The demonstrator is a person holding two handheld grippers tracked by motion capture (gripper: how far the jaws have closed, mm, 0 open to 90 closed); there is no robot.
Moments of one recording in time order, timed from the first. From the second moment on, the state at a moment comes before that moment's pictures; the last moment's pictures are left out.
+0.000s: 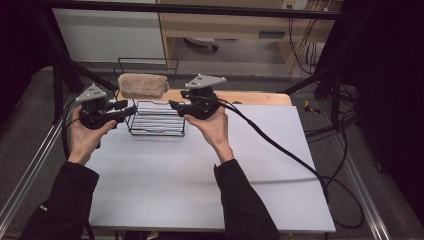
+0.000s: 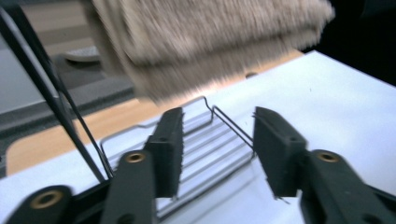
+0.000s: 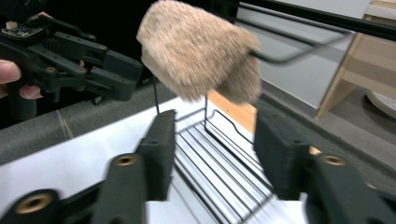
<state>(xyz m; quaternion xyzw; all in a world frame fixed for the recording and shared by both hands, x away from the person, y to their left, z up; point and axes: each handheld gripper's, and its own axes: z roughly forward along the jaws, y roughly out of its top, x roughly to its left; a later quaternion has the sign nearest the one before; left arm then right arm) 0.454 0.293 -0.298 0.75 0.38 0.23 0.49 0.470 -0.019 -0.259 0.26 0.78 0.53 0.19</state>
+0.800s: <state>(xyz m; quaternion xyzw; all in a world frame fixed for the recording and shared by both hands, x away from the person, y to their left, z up) 0.414 0.267 -0.388 0.78 0.37 0.20 0.46 0.432 -0.158 -0.346 0.38 0.77 0.49 0.14</state>
